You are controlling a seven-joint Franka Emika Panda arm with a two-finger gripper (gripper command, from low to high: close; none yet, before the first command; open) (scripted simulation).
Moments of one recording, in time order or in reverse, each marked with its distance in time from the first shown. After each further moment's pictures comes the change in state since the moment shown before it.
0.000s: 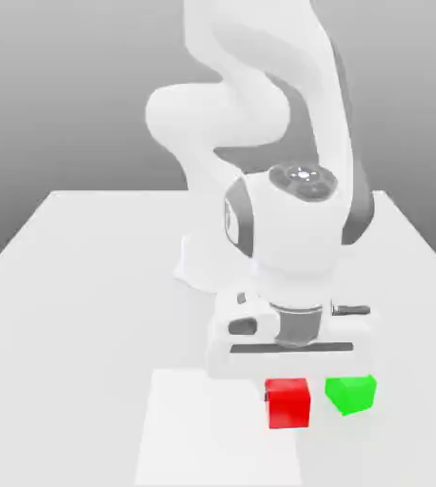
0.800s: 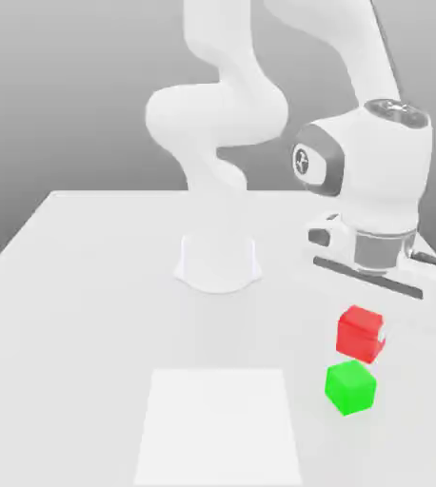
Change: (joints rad) arm 0.168 -0.098 0.113 -0.089 -0.002 -0.005 0.933
